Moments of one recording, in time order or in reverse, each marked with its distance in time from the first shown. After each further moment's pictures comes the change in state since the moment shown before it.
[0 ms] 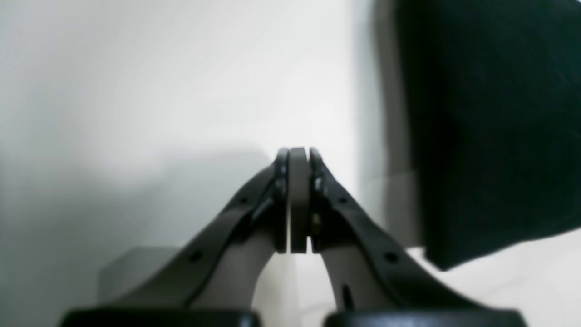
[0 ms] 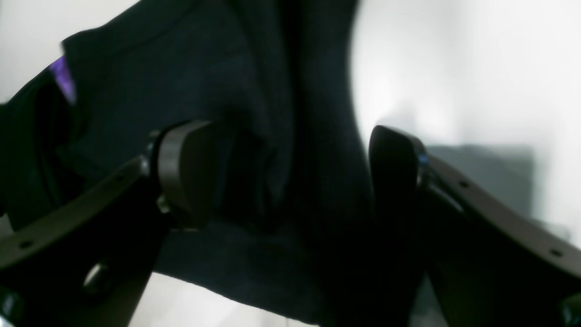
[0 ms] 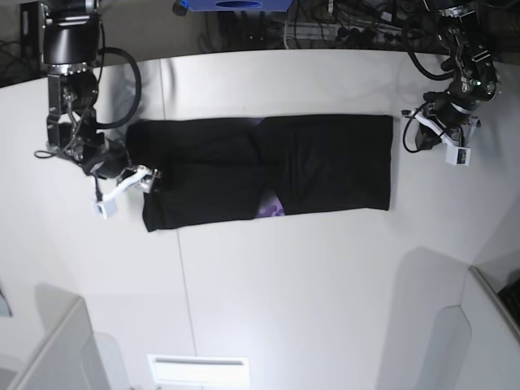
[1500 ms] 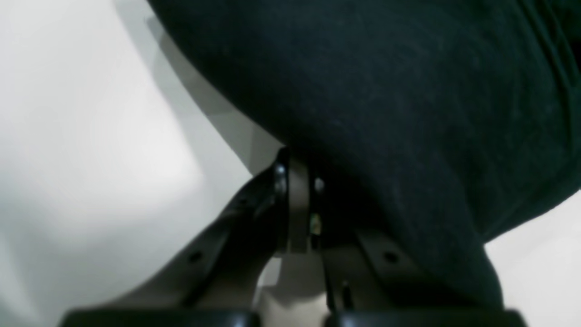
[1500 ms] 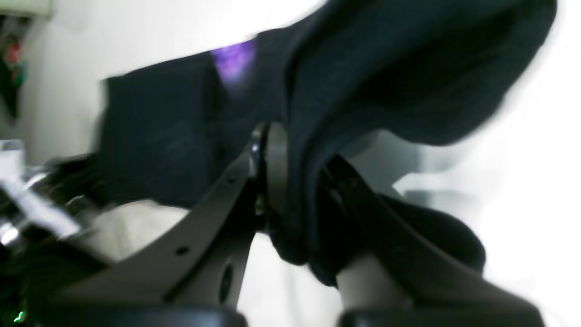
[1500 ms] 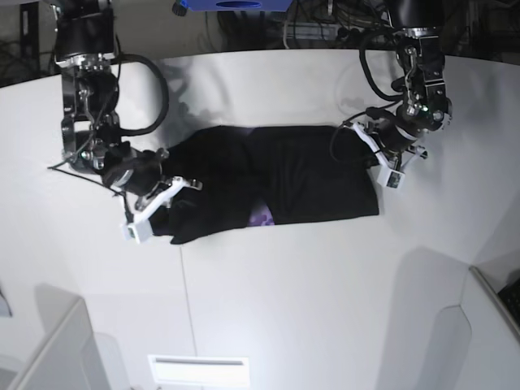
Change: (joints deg) left arm -7.5 5.7 15.1 0.2 10.5 0.0 0.1; right arm 1.1 -4.3 -6.7 22.8 -0.3 -12.2 -10.0
